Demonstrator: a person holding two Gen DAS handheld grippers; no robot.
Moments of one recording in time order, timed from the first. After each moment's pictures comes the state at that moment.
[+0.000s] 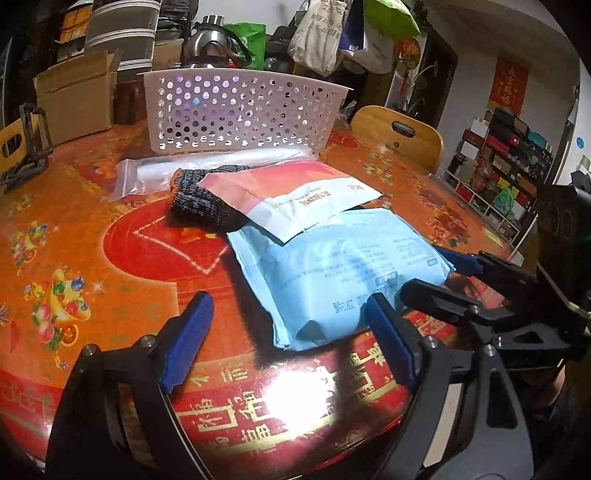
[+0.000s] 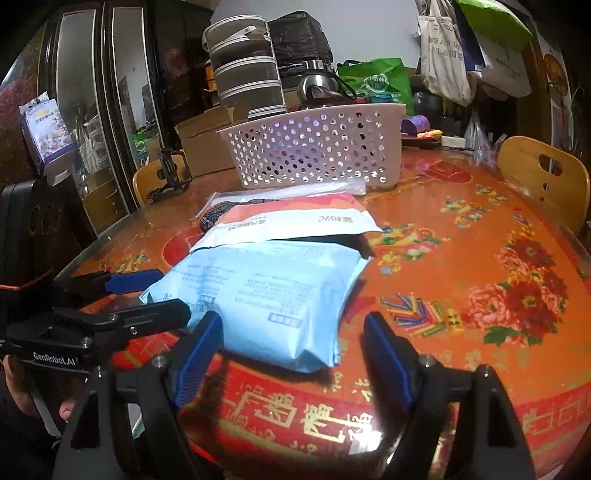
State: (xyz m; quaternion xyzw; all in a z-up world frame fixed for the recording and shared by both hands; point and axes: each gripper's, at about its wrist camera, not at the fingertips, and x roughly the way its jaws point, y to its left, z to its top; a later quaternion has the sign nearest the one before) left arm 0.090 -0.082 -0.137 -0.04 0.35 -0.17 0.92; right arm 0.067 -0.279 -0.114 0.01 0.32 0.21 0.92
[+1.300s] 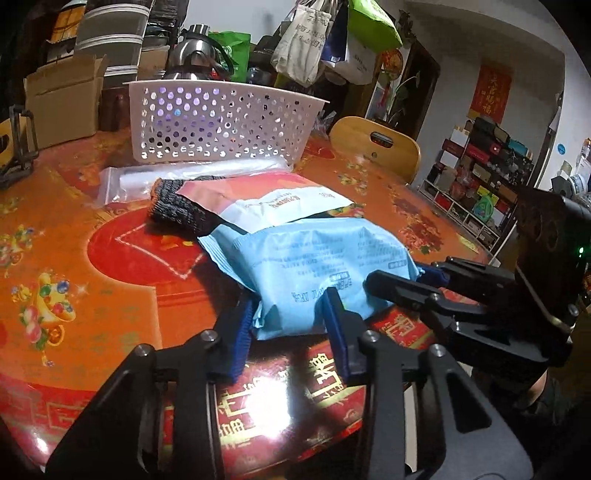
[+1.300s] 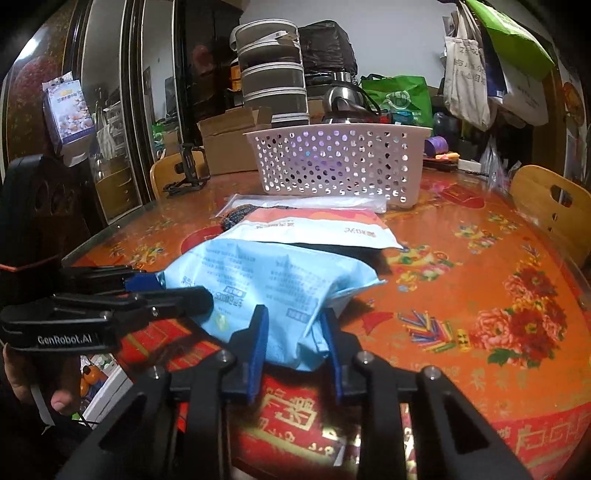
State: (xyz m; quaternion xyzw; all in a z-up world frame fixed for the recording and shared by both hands) left arm 0.077 -0.082 -0.130 -0.06 0.33 -0.22 0.92; right arm 0.056 -0.263 -0.107 -0.03 0.30 0.23 0.93
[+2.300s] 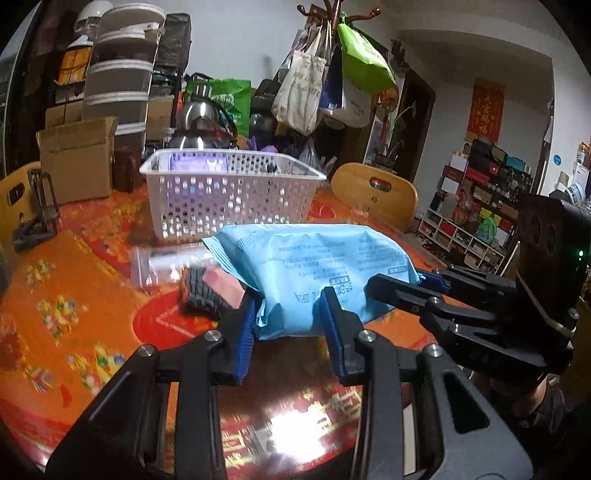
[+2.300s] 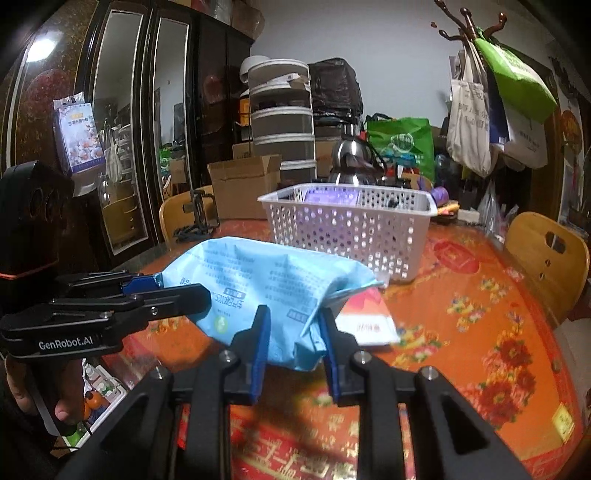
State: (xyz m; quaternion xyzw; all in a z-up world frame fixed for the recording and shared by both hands) left arm 0.059 -0.061 -0.040 -0.05 0.25 -0.20 0.94; right arm 0.057 -0.250 -0.029 -0.04 0.23 0.24 0.94
